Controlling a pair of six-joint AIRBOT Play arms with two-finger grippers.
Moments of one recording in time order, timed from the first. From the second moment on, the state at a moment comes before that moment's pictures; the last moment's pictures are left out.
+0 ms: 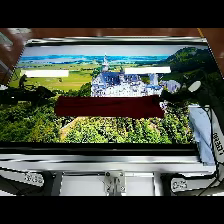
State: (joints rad) left arm 0.40 -1.66 1.33 0.74 -1.22 -1.22; right arm -0.19 -1.58 1.21 -1.15 0.99 1.50
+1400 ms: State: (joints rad) left arm -0.02 -1.63 1.40 0.59 -1.25 -1.19; right arm -0.27 -1.50 1.21 -0.74 1.33 1.34
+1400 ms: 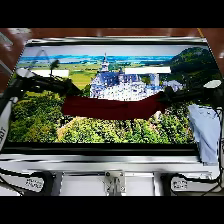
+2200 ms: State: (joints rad) left arm -0.70 -1.94 1.37 0.07 -0.88 -1.22; right arm -0.27 -1.08 1.21 -0.88 1.57 1.53
